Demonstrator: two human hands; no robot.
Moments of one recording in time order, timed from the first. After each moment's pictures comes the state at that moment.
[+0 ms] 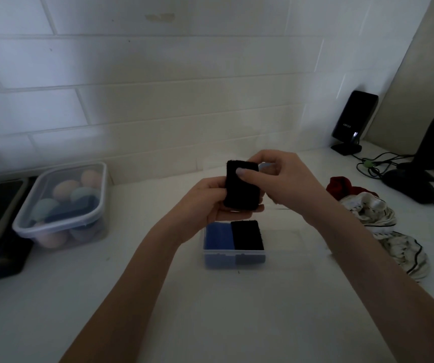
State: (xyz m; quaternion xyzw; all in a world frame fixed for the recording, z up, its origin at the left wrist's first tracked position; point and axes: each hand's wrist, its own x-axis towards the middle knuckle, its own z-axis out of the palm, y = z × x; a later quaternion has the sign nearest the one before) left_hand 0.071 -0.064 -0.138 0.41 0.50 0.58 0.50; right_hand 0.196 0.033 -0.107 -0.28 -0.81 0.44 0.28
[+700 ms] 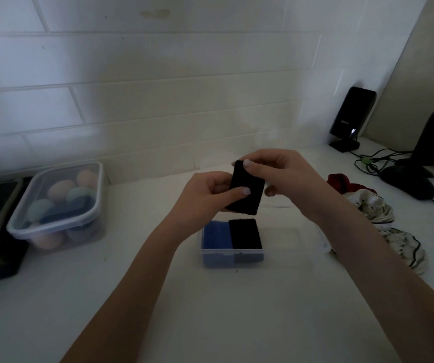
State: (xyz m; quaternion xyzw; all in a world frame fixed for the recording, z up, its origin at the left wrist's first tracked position) left_hand 0.073 -0.060 -0.143 0.48 0.55 0.59 0.33; right_hand 0.200 0.045 -0.109 -0.24 -0.77 0.52 0.27
